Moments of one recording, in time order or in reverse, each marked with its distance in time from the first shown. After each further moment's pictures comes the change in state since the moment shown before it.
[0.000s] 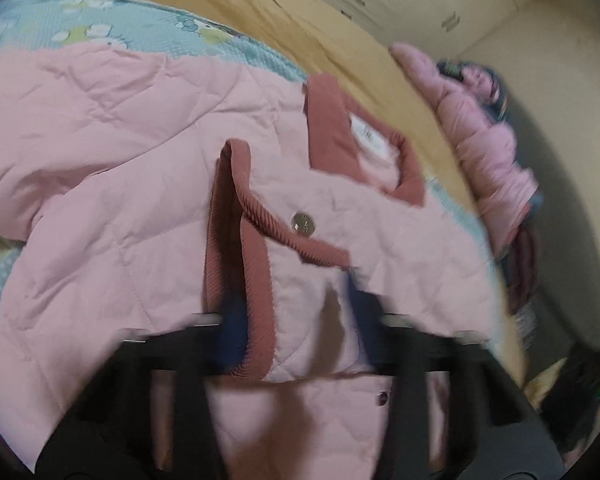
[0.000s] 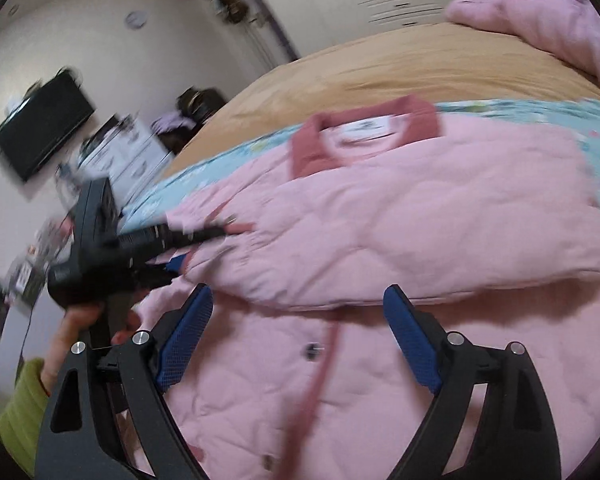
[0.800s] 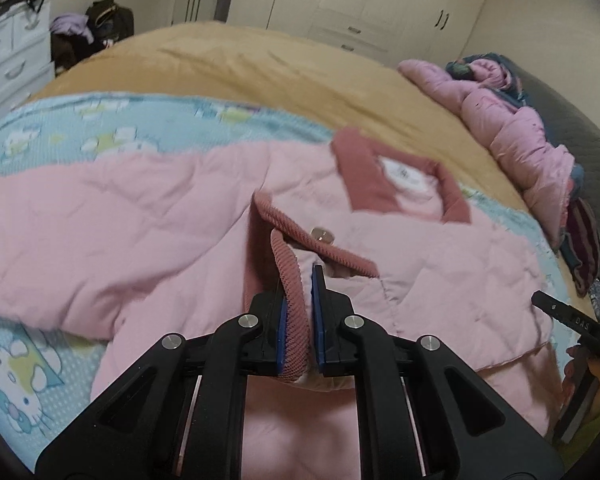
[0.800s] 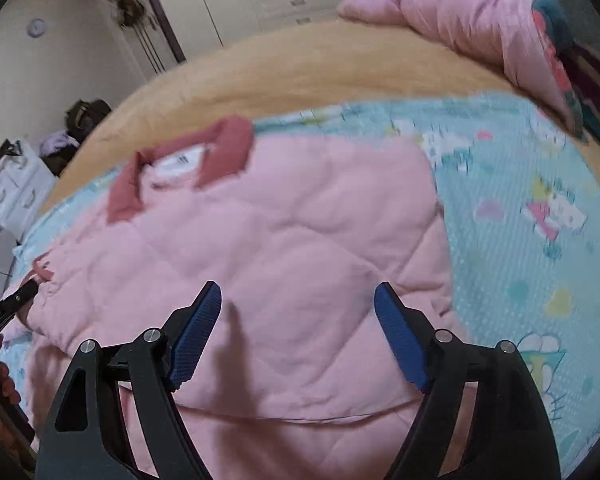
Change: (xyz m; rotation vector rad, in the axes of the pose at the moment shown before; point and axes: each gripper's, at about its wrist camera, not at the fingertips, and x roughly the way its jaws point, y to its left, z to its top) left arm -0.019 0.007 0.014 0.182 -0.177 0.204; right arm 0.039 -0.122 0.046 0.109 0.070 -0.383
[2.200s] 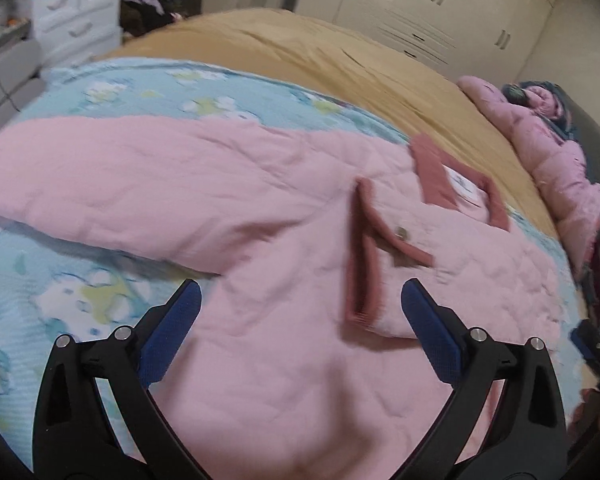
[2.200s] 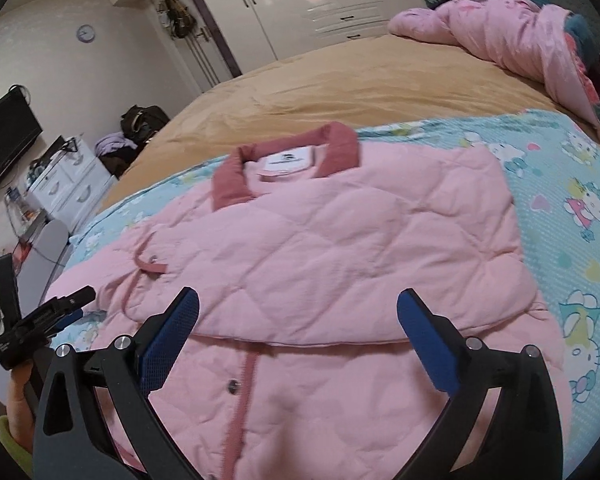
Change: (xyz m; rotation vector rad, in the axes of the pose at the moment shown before) left arm -0.063 0.050 -0.019 -0.160 0.002 0.172; right arm -0.072 0.092 -0.033 -0.082 -0.105 0.208
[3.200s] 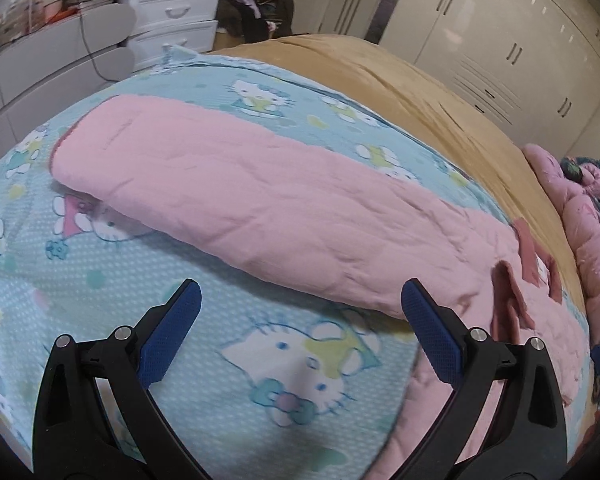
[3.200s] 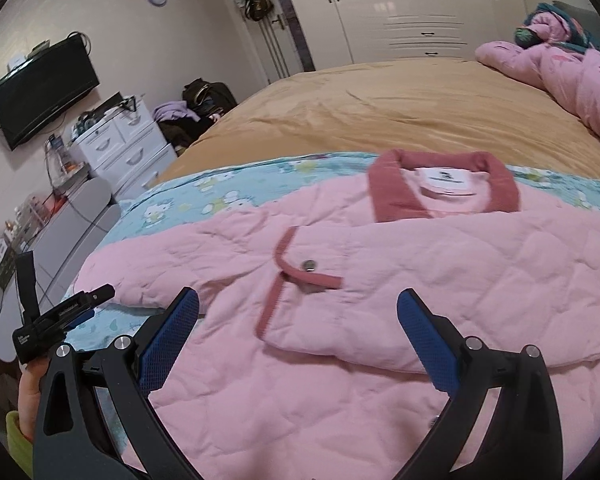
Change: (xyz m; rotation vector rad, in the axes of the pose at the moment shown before) left arm -0.036 0.181 0.021 -0.224 -0.070 0.115; right arm 0.046 0.182 -0.001 -0.190 0.009 0.125
